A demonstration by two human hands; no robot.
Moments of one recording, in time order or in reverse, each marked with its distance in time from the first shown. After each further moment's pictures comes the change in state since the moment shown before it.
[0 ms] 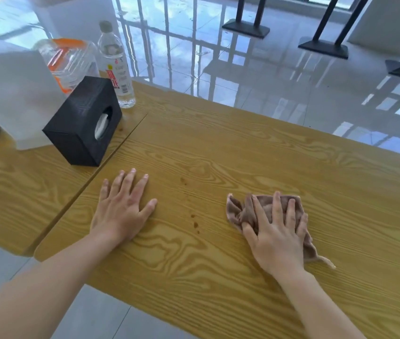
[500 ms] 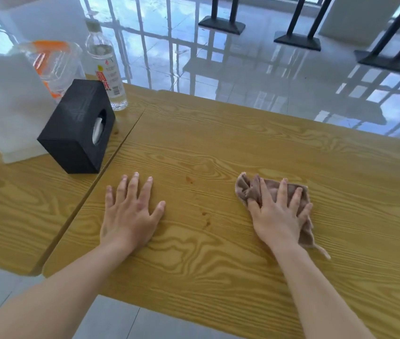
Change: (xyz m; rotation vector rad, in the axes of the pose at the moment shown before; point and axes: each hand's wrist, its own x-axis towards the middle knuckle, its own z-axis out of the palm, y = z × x) left_hand 0.000 -0.002 -0.002 -0.008 0.014 0.051; right_hand 0.024 -0.036 -0.002 0.111 0.006 0.307
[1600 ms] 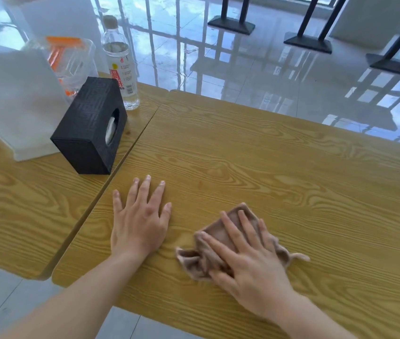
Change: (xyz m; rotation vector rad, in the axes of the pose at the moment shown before) left_hand -0.003 0.000 0.002 -0.097 0.072 -0.024; right_hand -0.083 -0.034 0.022 -0.083 -0.018 -0.774
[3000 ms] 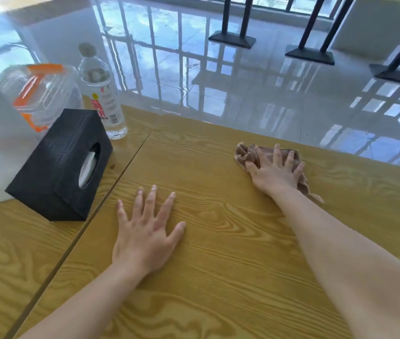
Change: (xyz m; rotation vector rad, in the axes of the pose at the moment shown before) left_hand 0.088 0.027 0.005 0.102 -0.157 0.067; right_hand 0.251 0.188 -0.051 0.061 -0.040 0.665
